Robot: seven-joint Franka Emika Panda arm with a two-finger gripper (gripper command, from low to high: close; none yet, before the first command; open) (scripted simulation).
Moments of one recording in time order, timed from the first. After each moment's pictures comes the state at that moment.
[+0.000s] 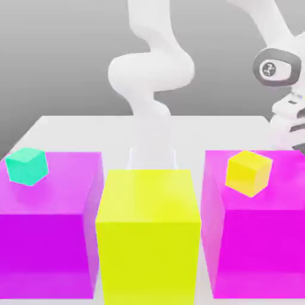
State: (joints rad) arm 0.39 -0.15 0.70 -2.69 0.21 2.61 1.37
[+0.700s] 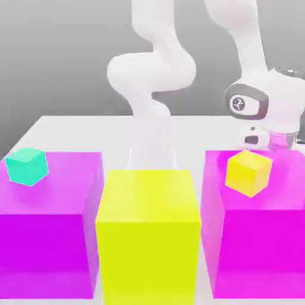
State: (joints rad) arm 0.35 0.12 0.55 -2.81 -0.27 2.91 2.27
